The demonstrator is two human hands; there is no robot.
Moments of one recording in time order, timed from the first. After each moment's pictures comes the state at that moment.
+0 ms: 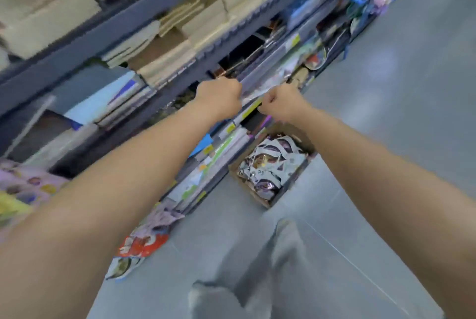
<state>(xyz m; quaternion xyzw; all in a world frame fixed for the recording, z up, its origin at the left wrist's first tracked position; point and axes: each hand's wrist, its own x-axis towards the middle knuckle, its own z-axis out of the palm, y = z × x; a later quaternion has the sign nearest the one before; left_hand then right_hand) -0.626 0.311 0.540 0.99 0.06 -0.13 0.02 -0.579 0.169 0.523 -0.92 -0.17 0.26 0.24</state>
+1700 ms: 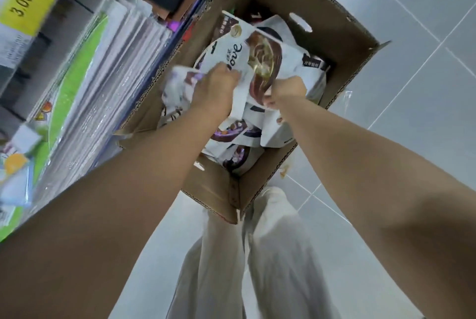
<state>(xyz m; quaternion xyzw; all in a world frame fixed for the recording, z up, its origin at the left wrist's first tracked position) -0.481 0.241 -0.115 0.95 0.08 -0.24 0.16 -0.430 0.112 -0.129 -0.79 0.33 0.37 0.36</state>
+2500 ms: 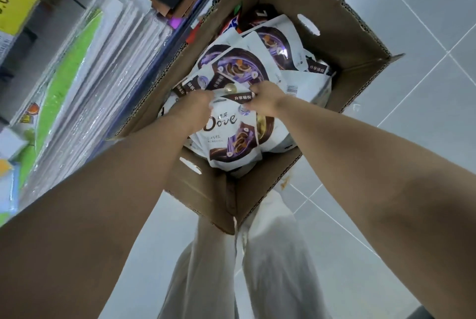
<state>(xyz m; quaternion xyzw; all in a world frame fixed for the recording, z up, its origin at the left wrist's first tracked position) -0.496 0.287 -0.156 0.89 0.13 -0.38 0.21 -0.420 0.129 -0.151 -0.82 -0.06 0.54 0.18</state>
